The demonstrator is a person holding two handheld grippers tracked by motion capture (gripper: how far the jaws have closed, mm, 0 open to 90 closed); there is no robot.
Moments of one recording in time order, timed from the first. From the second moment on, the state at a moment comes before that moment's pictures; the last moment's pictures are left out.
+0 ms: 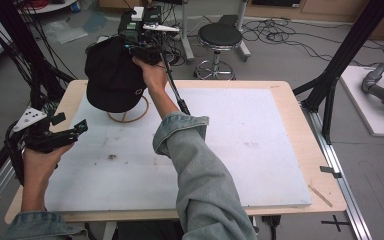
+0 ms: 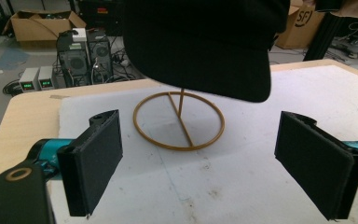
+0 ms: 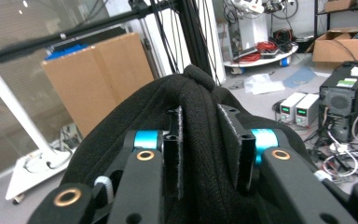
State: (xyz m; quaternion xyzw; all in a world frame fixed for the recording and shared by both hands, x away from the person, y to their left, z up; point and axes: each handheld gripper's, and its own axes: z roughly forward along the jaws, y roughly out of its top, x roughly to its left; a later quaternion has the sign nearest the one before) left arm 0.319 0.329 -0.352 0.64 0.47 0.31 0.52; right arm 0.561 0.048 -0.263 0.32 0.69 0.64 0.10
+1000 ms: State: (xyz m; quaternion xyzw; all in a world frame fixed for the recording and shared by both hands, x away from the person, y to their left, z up) left arm 0.320 0.326 -0.353 0.65 0.47 0.31 0.52; right arm 0.564 0.026 -0.265 0.37 0.68 0.62 0.12
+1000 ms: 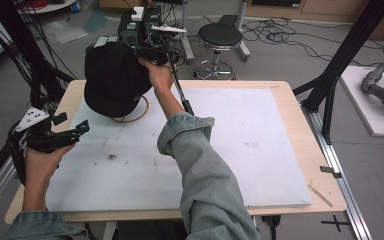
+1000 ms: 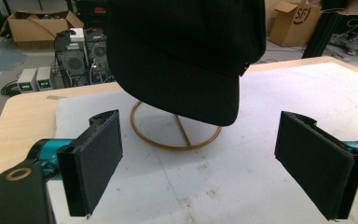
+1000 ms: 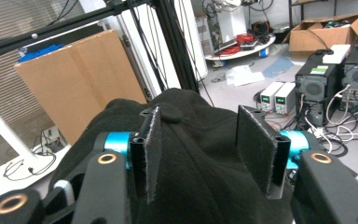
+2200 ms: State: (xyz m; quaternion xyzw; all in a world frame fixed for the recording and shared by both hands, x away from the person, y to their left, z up) left arm 0.328 0.312 -0.356 0.66 0.46 0.31 0.50; right arm 0.513 -0.143 -0.250 0.45 0.68 0.54 0.23
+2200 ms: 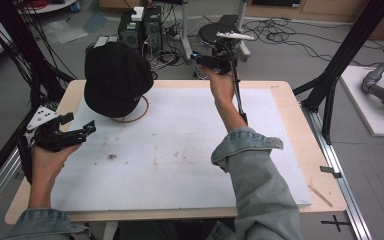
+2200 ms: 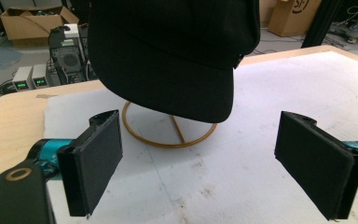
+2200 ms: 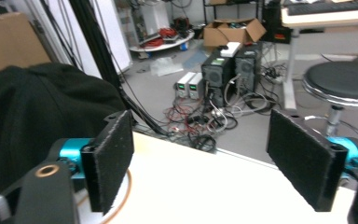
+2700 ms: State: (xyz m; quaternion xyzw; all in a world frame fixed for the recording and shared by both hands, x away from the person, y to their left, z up) left arm 0.334 0.305 -0.361 0.67 0.46 0.30 0.50; right arm 0.443 -0.214 -0.277 0.47 0.66 0.51 0.29
